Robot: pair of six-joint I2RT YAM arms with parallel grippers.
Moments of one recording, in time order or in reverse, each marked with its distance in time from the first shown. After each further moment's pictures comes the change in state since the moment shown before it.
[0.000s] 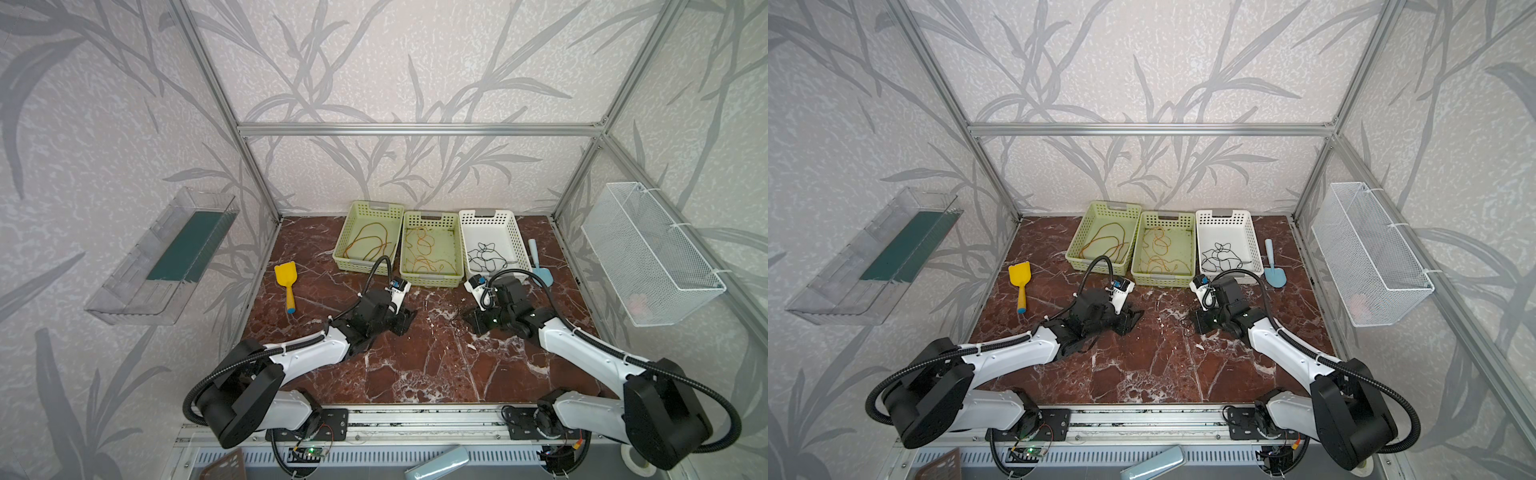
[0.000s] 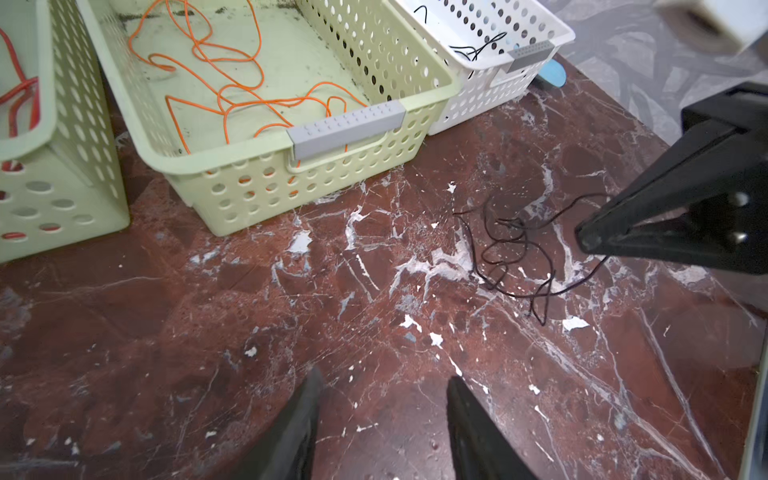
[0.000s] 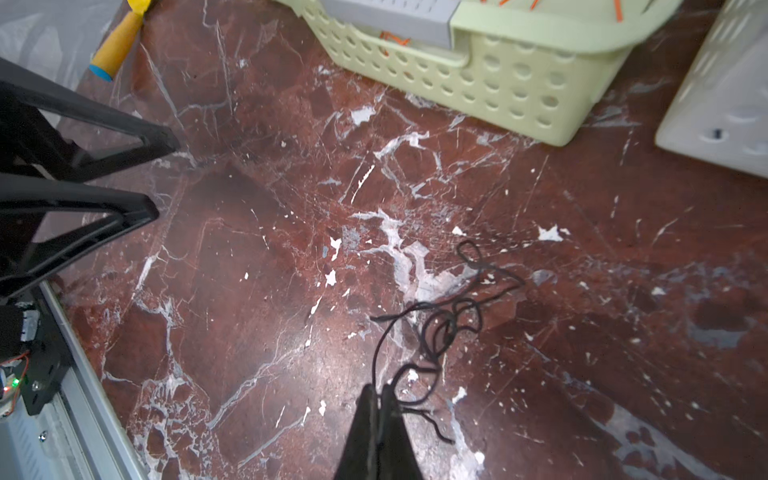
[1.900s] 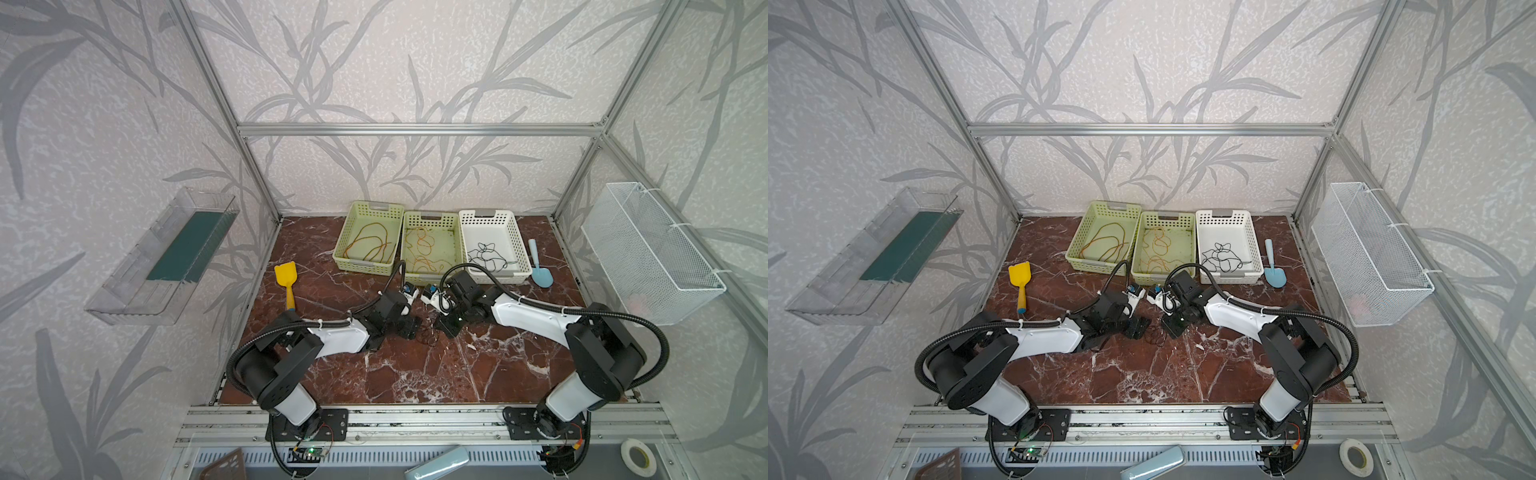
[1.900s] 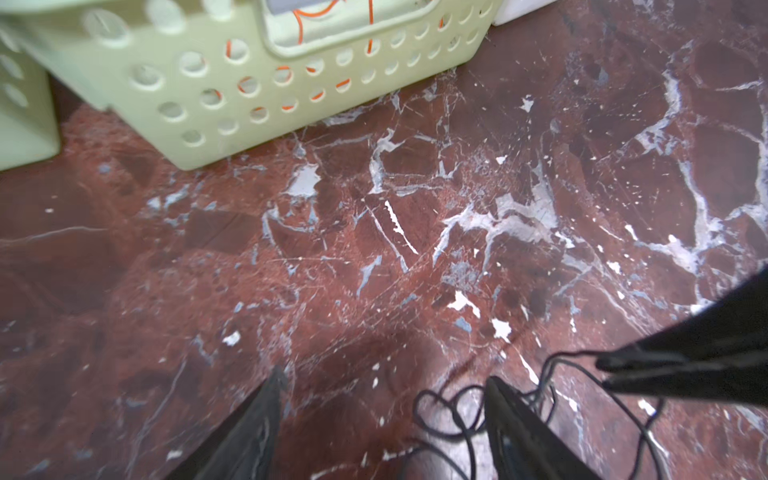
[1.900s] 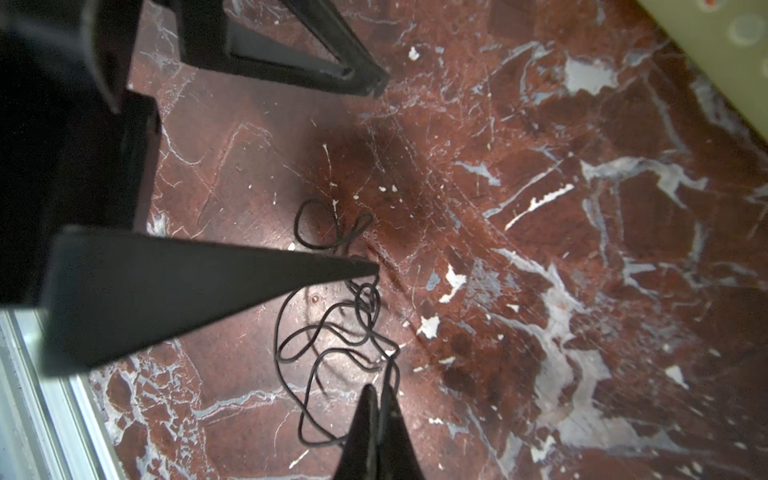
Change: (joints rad) left arm -0.037 0.272 0.098 -0.036 -0.111 0.002; right arm 0.232 0.385 0.306 -0.147 0.019 -0.256
